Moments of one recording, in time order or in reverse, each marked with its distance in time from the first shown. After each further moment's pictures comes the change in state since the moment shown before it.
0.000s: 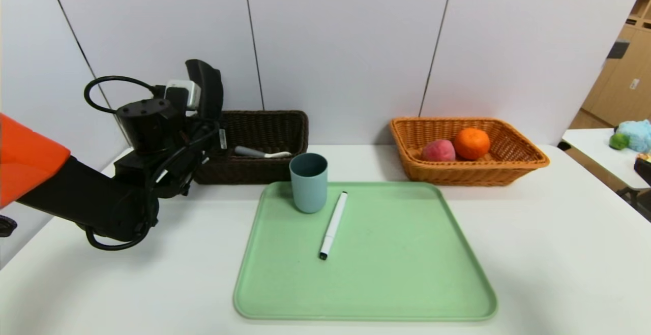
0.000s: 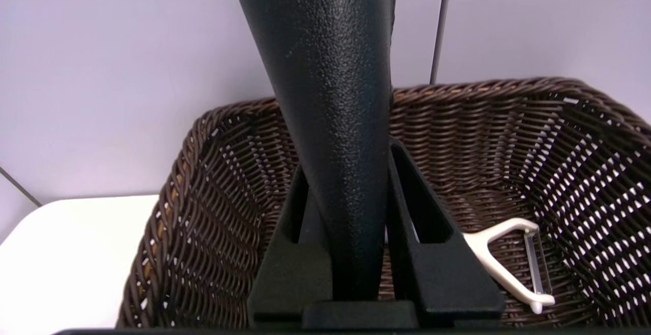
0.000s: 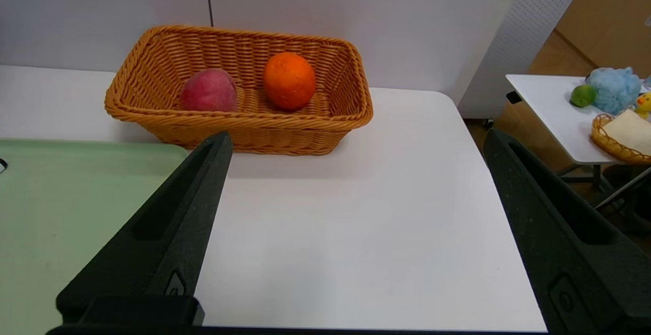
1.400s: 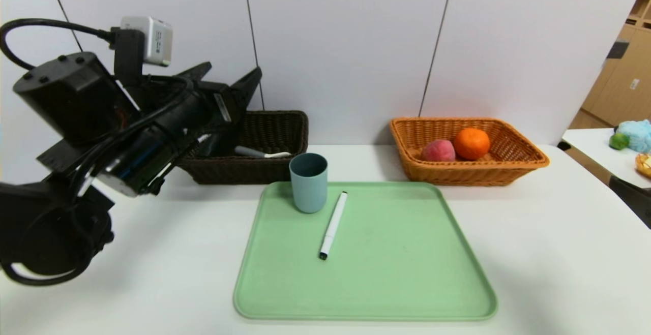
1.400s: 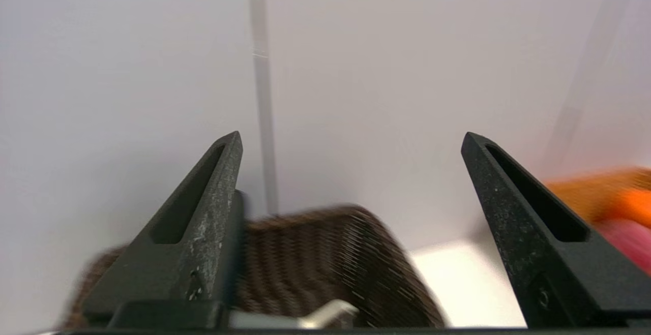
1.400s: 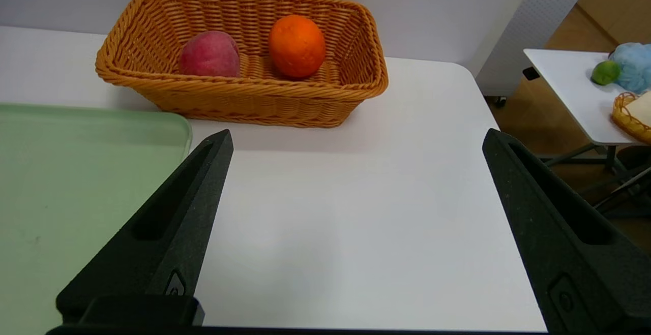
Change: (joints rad) left arm -0.176 -0.298 0.090 -0.039 -0.173 -0.061; right arm 0.001 0.046 0.059 -0.029 0.014 -0.001
